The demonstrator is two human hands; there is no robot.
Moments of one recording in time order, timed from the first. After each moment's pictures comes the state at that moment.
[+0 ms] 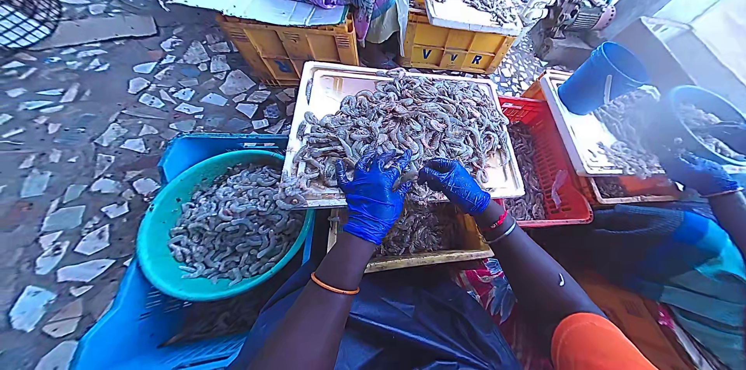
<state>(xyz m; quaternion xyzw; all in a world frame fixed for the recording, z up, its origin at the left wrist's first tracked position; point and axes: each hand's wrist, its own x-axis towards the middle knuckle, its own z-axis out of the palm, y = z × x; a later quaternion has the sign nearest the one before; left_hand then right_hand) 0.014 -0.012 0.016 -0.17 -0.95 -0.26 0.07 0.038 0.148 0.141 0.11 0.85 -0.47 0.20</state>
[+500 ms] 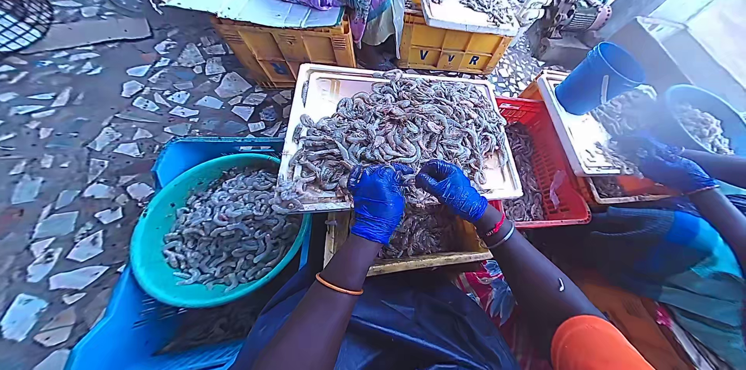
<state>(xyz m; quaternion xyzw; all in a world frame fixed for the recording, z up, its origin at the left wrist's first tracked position) 0.018 0.006 0.016 -0.12 -0.91 -0.39 0.09 0.027 0.183 0.044 0.00 0.86 -0.50 0.06</state>
